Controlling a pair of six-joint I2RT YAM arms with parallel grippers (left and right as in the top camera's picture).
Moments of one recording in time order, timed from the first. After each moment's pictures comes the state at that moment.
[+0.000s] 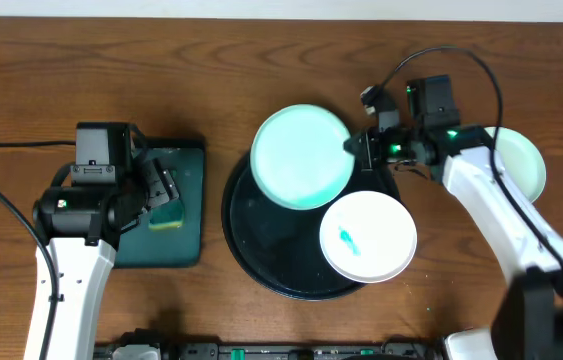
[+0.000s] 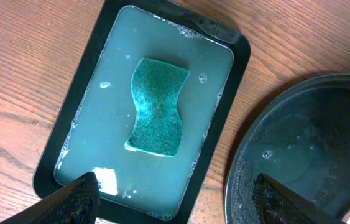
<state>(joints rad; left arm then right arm) -0.01 1.16 1.10 -1.04 -0.03 -0.40 0.21 1.60 1.18 -0.58 -0.51 0.03</state>
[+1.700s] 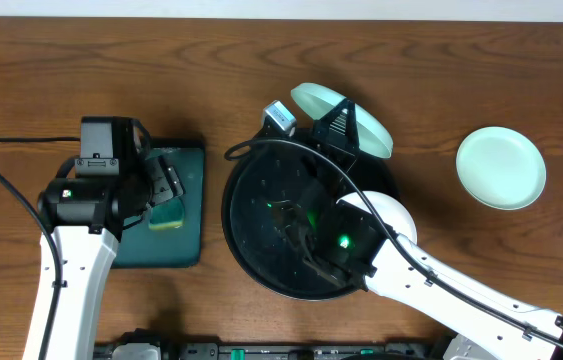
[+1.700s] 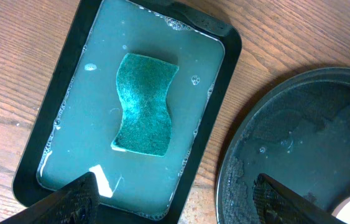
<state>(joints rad) -0.01 1.20 1.10 -1.02 0.01 -0.40 0.99 1.46 1.18 0.01 1.37 -1.11</state>
